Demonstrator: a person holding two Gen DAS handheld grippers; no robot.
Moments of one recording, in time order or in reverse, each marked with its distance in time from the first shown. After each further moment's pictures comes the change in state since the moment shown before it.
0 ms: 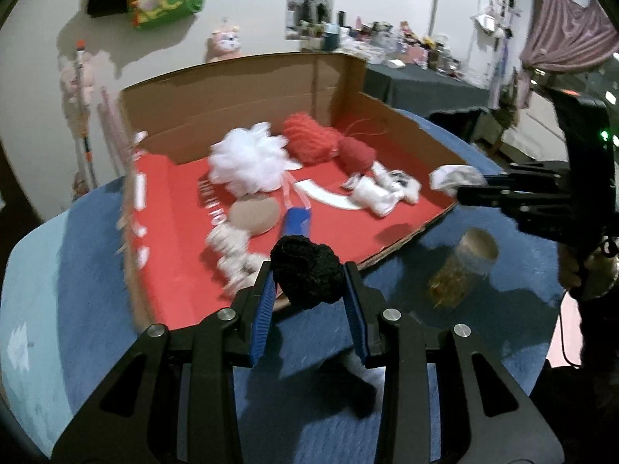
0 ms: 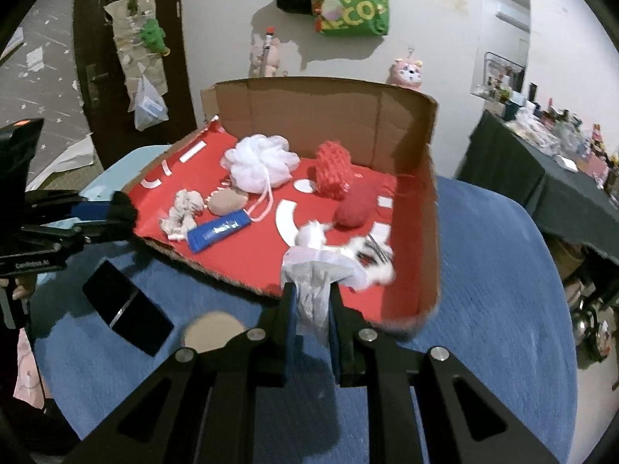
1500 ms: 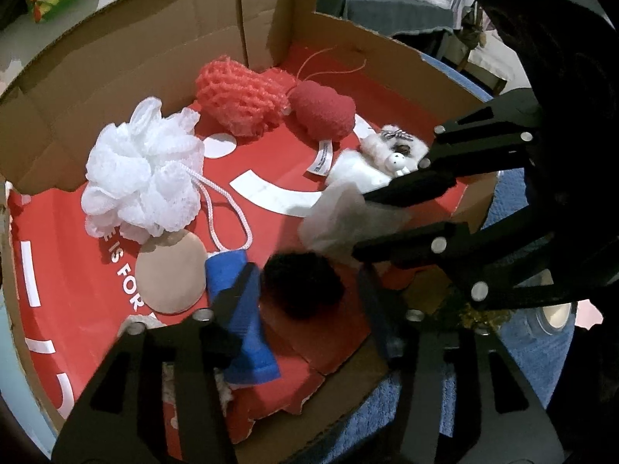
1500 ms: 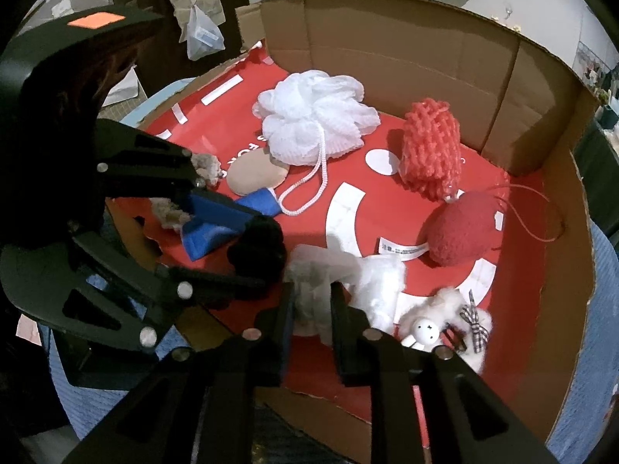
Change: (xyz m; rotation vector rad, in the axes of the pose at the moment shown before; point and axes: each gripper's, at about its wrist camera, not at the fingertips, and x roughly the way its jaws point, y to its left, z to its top) left arm 0.117 -0.019 0.050 0.185 0.268 -0.115; right arm 0.116 0.015 0.045 -0.163 0.263 0.229
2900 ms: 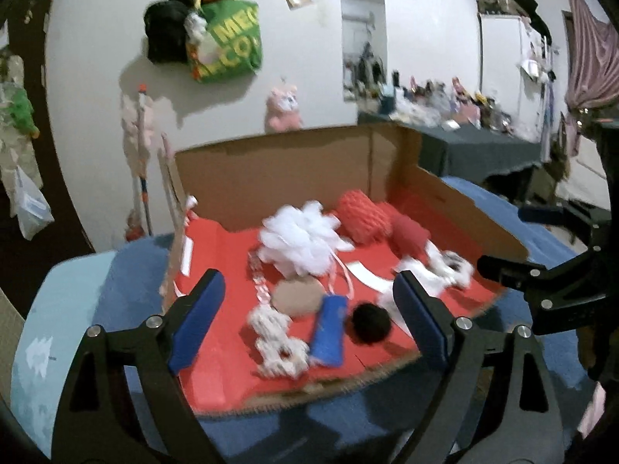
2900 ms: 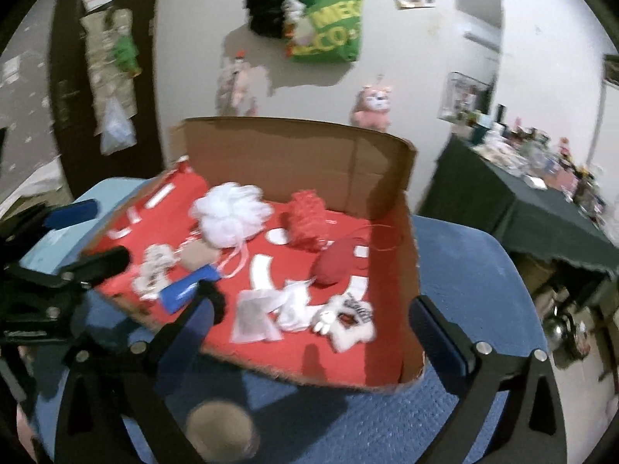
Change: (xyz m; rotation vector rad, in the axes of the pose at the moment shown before) left arm -0.100 -0.004 -0.060 -0.274 -0.525 0.402; right arm -0.094 0.023 -0.038 0.231 -0.364 -0.410
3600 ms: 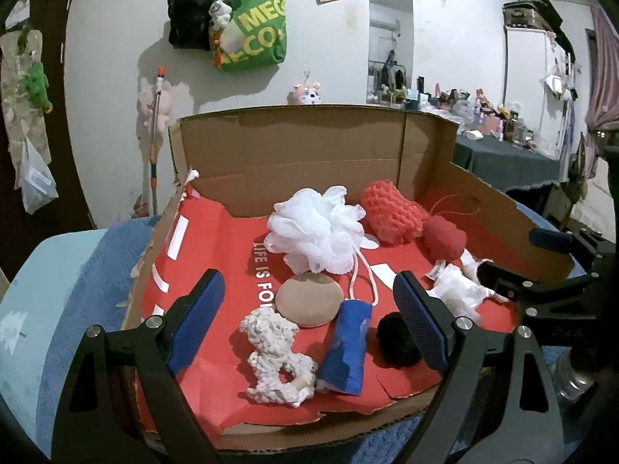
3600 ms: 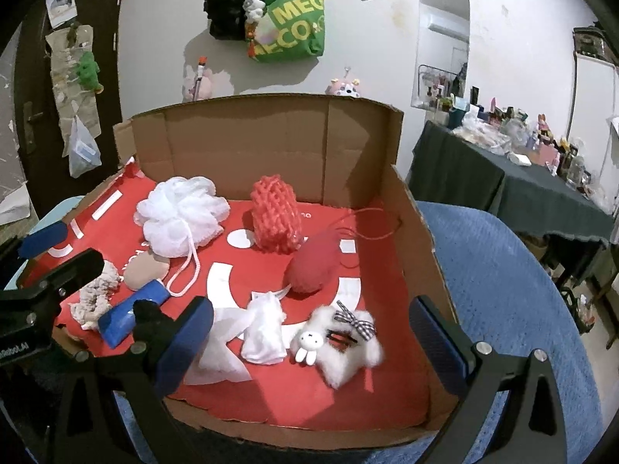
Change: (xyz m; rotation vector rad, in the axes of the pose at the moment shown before) left arm 0.044 0.005 -0.022 -0.085 -0.003 0.054; right arm 0.060 -0.009 -0.015 0.084 -0.021 -0.071
